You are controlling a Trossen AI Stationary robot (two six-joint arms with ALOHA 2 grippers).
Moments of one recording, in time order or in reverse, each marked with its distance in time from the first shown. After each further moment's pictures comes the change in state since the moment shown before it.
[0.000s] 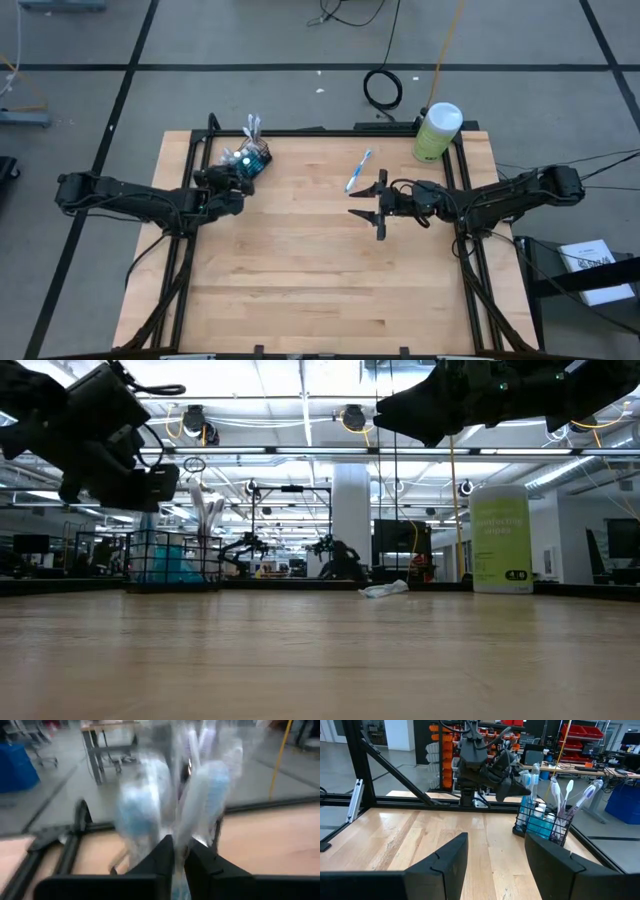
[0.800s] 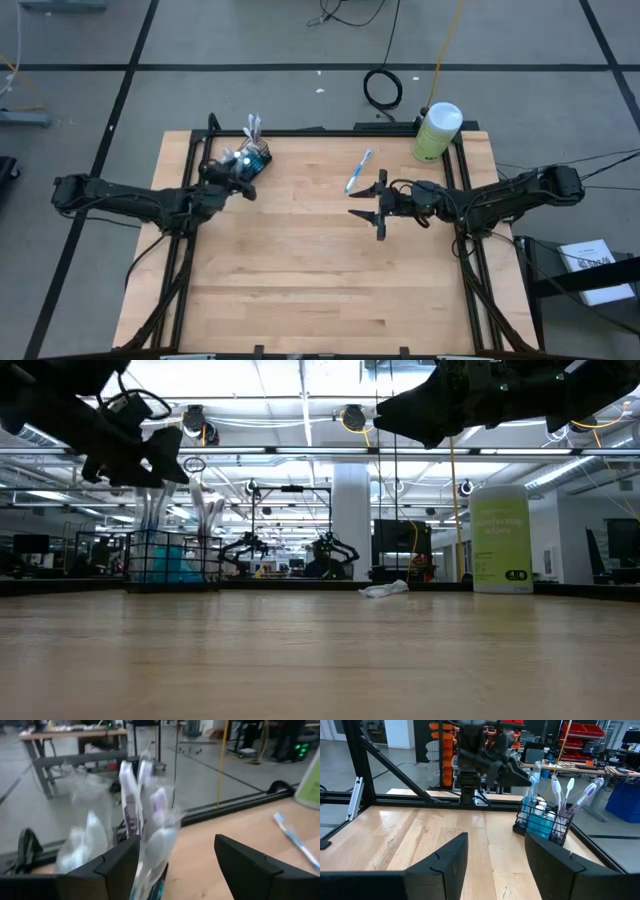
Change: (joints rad) left arm -0.042 -0.155 0.000 0.275 0.132 0.394; right arm 0.000 0.000 0.000 -0.009 0.000 0.000
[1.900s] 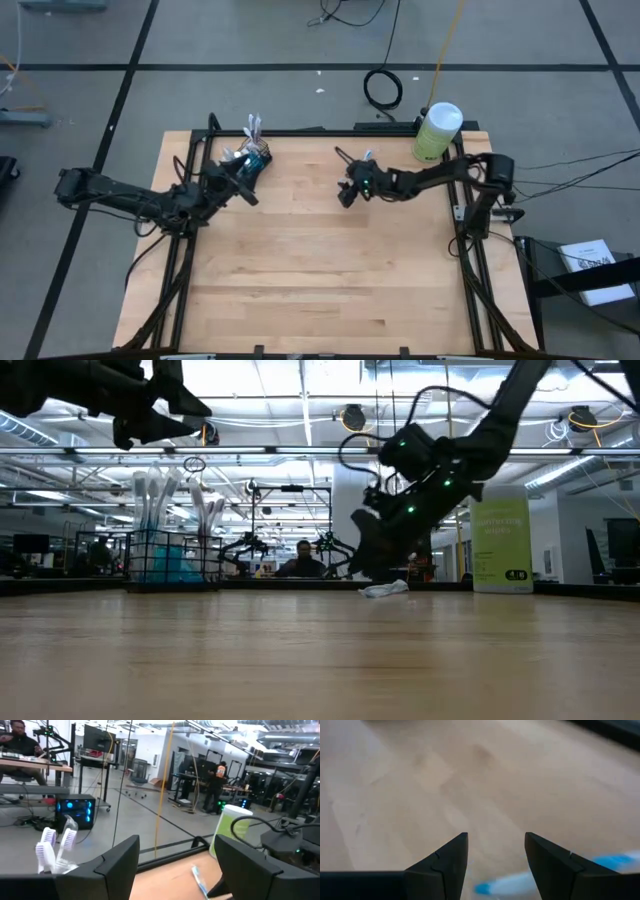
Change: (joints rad) left arm -0.112 0.023 0.000 0.619 0.108 0.337; right arm -0.316 0.567 0.244 -0.273 0.127 0.403
